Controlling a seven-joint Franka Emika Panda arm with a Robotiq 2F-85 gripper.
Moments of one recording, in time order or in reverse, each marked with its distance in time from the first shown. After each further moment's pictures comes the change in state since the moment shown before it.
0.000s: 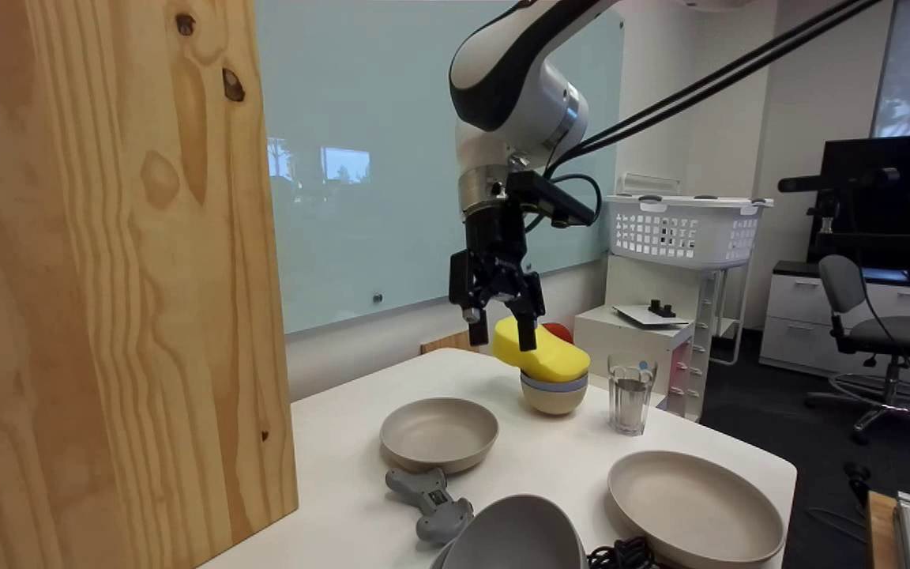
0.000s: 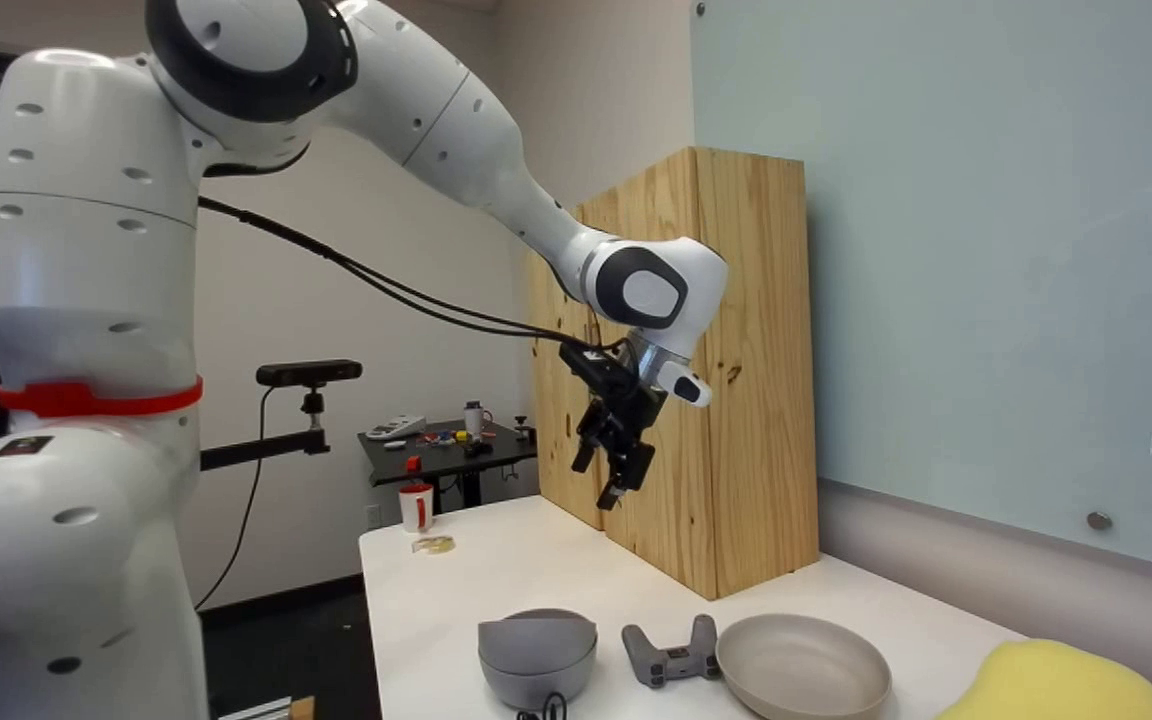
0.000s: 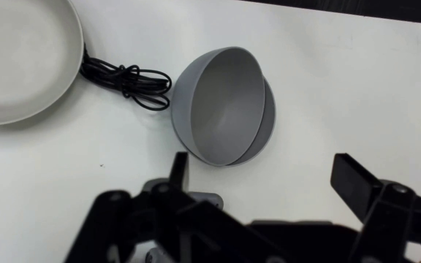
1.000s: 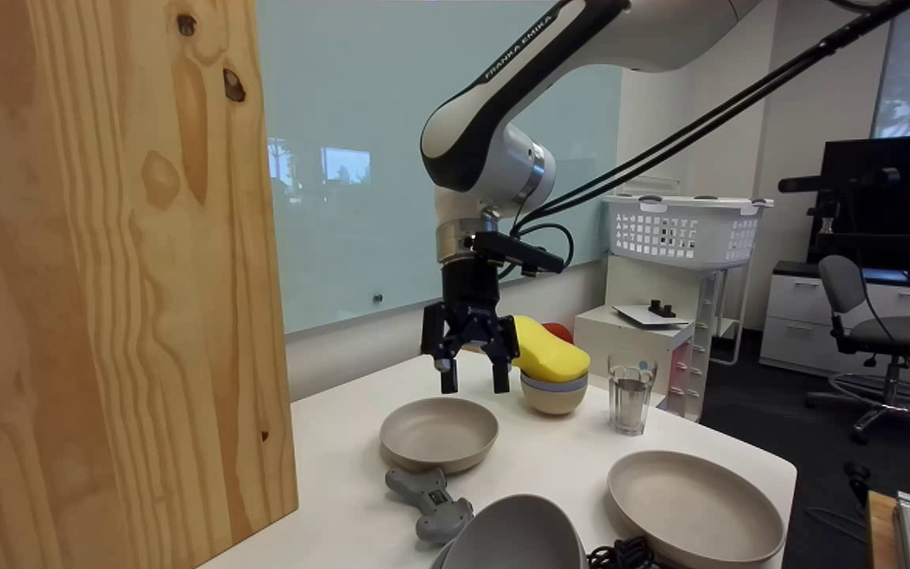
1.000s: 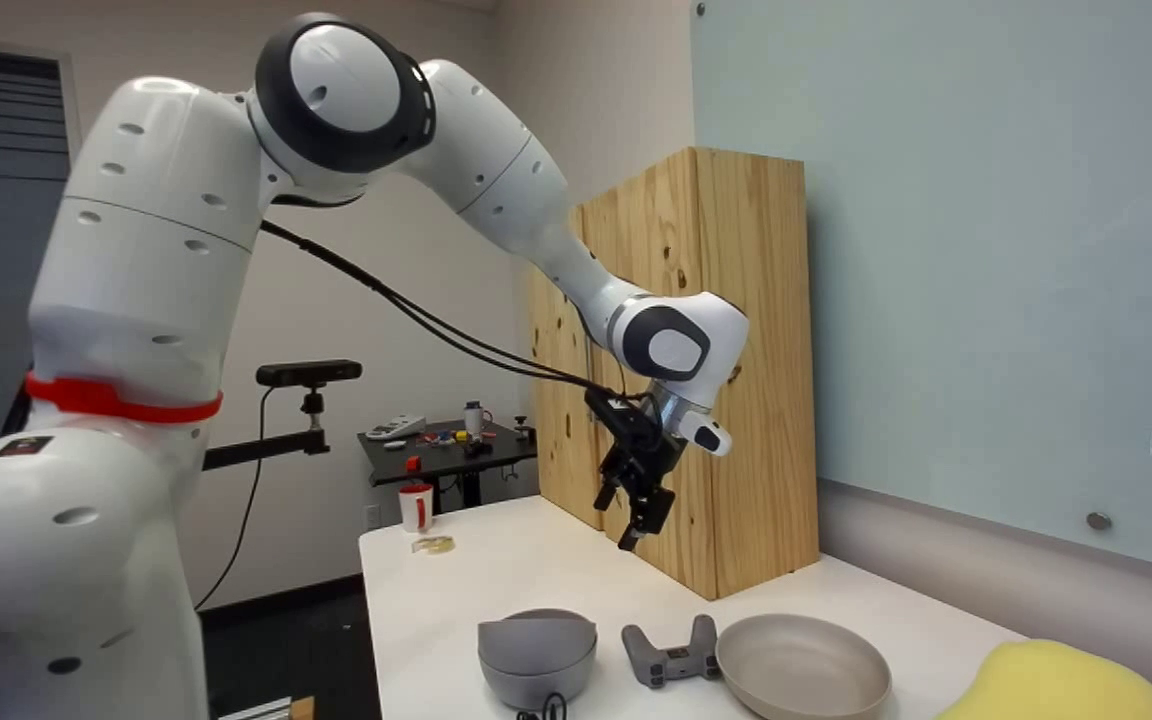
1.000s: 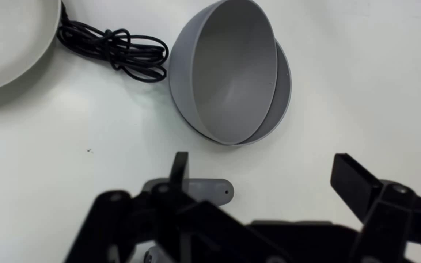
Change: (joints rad) arm 0.000 0.188 0.015 0.084 0.012 0.093 0.016
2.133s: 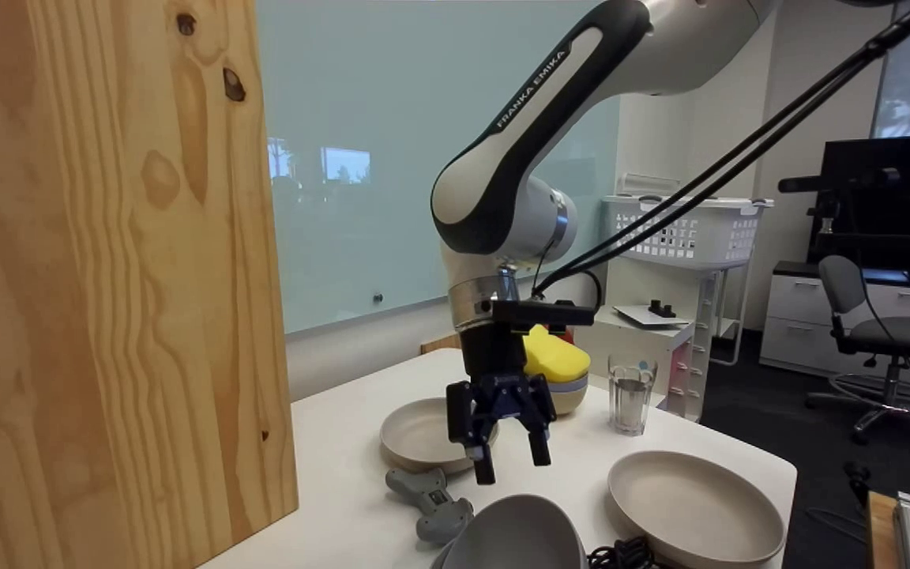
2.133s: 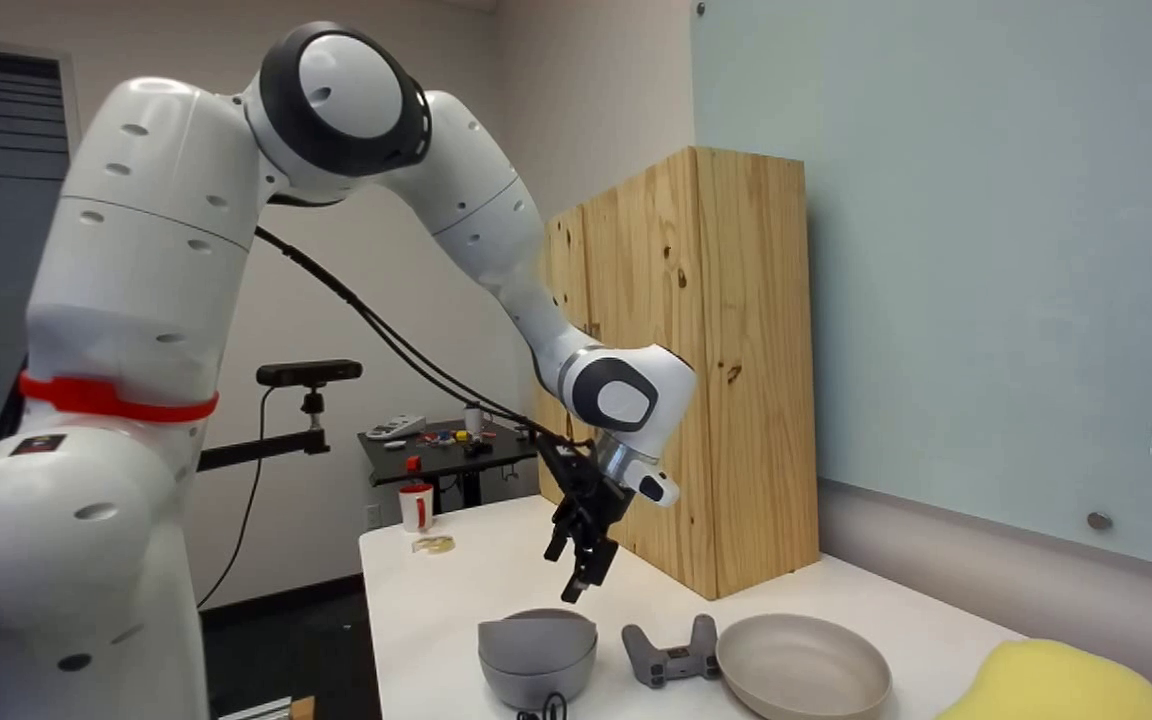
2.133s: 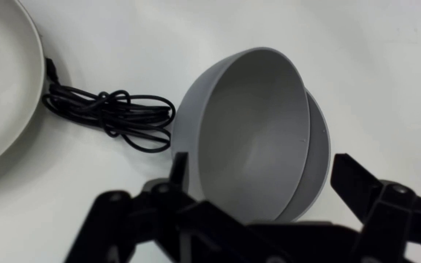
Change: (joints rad) arm 0.063 -0.013 0.028 -0.207 -0.019 0.136 0.092
